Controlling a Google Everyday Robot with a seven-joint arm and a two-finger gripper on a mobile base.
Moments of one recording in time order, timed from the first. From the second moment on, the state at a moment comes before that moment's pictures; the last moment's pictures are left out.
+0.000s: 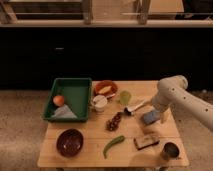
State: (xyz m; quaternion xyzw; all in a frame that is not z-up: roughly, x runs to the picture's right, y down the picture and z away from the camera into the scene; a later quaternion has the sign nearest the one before) arm 0.291 0.135 0.831 -0.27 -0.11 -0.27 0.92
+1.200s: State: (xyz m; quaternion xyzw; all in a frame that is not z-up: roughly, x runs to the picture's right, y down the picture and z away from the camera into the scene) arm 0.293 0.152 0.848 -0.26 -0.17 -0.37 0.88
